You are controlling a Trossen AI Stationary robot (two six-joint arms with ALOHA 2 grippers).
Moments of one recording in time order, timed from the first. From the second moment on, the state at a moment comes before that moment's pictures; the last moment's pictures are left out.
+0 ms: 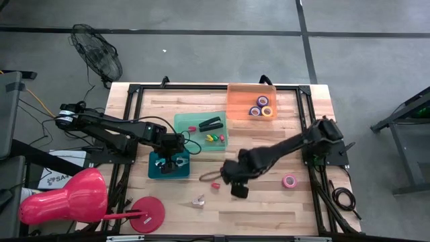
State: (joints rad) left arm -0.11 1.29 0.82 -0.76 0.17 -0.37; right arm 0.33 1.88 1.56 -1.02 0.02 0.60
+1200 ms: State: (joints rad) left arm -0.11 1.29 0.82 -0.64 0.14 -0.59; right arm -0.65 1.74 1.56 -1.01 0.19 0.01
